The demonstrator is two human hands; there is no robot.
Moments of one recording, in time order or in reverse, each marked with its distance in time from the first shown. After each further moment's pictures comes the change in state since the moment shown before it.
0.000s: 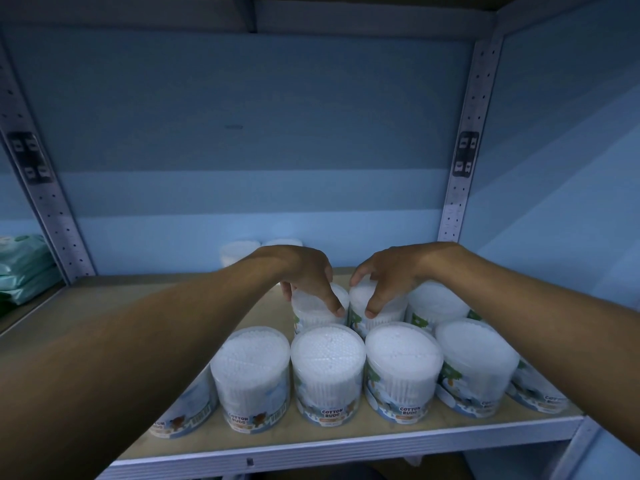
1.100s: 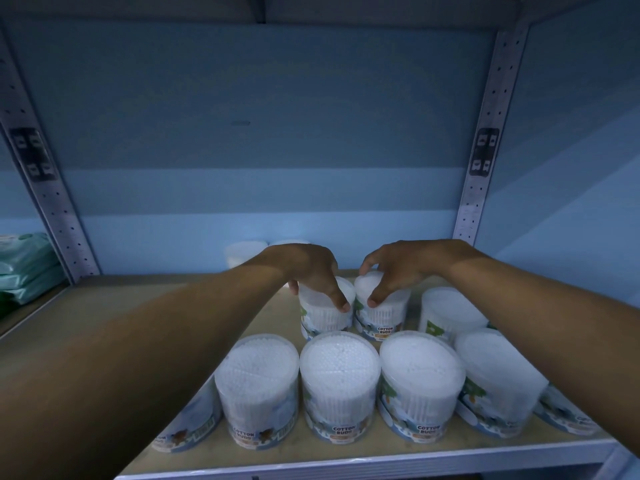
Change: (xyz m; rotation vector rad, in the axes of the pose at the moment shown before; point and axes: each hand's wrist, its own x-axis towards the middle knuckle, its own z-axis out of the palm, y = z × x) left_hand 0.022 -0.012 -0.006 -0.011 0.056 0.002; right_hand 0.048 0.017 -0.001 0.059 0.094 0.004
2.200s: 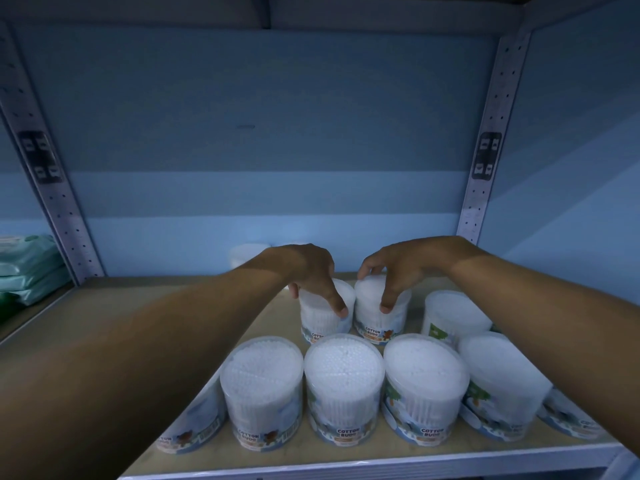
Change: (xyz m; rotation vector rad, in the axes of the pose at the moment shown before) left_hand -0.007 -0.006 -0.005 0.120 0.018 -0.024; right_hand 0.003 -0.001 -0.008 0.007 -0.080 -0.020
